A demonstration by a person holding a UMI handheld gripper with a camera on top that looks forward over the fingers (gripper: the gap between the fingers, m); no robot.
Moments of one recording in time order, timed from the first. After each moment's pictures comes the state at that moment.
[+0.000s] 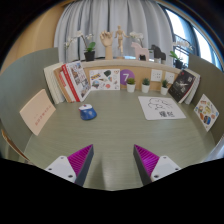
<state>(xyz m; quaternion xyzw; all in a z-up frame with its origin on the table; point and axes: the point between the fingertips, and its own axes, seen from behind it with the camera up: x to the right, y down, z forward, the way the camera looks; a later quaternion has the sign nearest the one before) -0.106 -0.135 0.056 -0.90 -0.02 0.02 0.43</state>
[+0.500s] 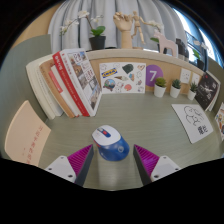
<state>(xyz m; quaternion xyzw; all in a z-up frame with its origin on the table) -0.229 0.054 0.005 -0.91 0.00 0.03 0.41</state>
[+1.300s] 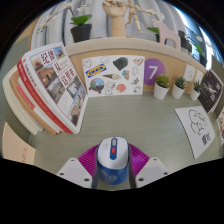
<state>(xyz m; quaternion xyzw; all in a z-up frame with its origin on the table) -0.208 0.137 -0.016 -0.93 0.04 0.01 0.36</state>
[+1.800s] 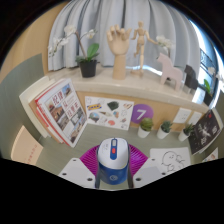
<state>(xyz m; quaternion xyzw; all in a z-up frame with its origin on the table) -0.130 0.154 0.134 -0.91 -0.08 0.02 0.41</state>
